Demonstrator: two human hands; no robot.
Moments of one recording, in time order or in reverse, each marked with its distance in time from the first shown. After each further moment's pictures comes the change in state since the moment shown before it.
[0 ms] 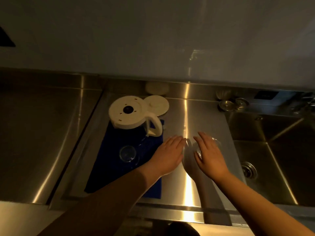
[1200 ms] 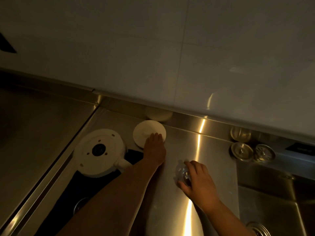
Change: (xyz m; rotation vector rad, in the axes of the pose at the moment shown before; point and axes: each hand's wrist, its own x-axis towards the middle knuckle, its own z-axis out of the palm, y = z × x) left_hand 0.198 -0.118 0.062 0.077 -0.237 -0.745; right_hand 0.142 0.090 0.045 0.130 -0.045 -0.154
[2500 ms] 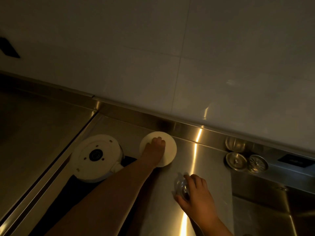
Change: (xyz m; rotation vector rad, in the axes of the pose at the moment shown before) left_hand 0.001 0.007 -0.035 0.169 0.015 0.197; right_hand -0.019 -0.005 -0.012 0.007 -0.089 0.099
